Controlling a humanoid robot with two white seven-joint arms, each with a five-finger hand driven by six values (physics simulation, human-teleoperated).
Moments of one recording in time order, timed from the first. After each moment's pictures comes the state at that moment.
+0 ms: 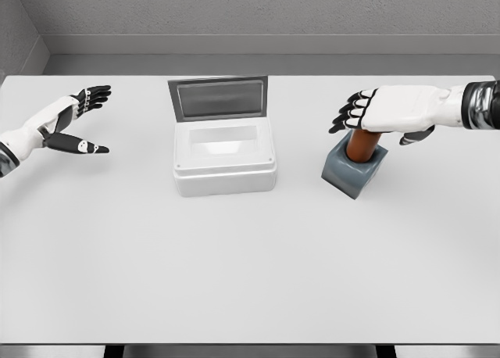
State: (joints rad) left arm -0.67 0.61 -0.55 -0.68 0.44 -0.54 -0.61; right arm -0.95 -0.91 0.89 -1.52 0.43 -0.61 0.61
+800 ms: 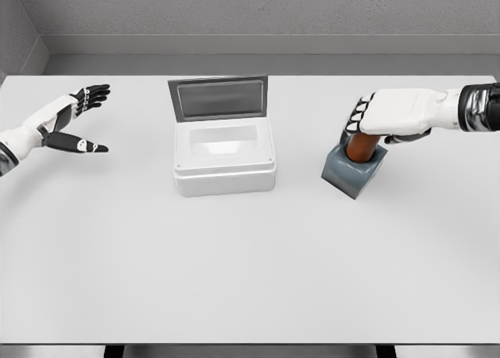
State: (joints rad) left arm -0.67 0.61 -0.55 -0.68 0.44 -0.54 -0.61; right arm -0.96 -0.91 0.91 -1.52 0.43 -0.61 0.61
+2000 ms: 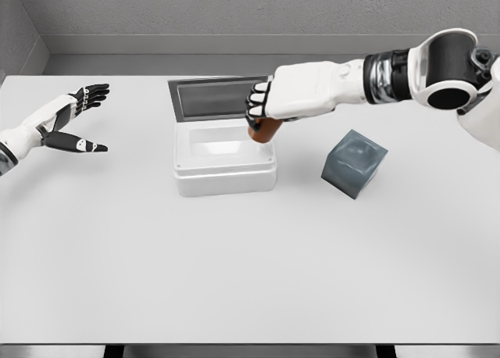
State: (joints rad) left arm -0.67 0.61 -0.55 -0.68 0.44 -0.54 -0.61; right arm -1.14 -0.62 1.00 -1.50 0.42 -0.61 0.61
